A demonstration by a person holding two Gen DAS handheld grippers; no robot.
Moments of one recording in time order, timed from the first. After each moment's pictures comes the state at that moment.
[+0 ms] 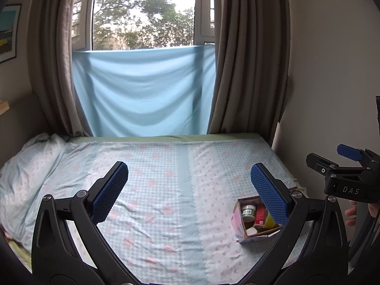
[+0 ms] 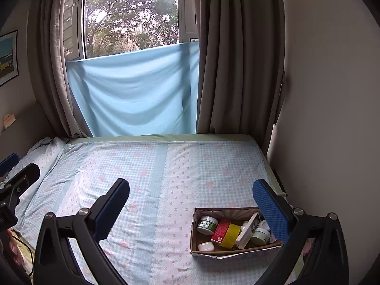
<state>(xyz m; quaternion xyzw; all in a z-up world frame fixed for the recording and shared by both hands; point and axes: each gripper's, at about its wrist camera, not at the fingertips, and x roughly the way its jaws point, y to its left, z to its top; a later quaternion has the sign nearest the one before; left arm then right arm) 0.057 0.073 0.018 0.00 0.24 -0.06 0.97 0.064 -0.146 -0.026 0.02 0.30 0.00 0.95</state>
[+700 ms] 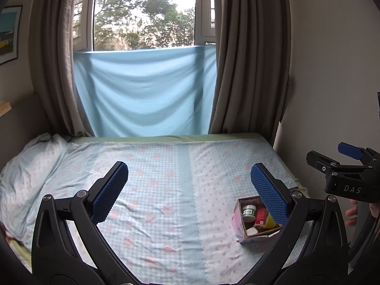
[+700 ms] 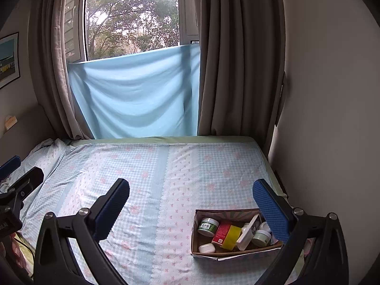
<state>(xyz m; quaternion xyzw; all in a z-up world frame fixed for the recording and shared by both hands) 0.055 0.065 0.018 0.00 0.24 -0.05 0.97 0.061 -0.148 -0.026 0.02 0.29 0.00 0.96</state>
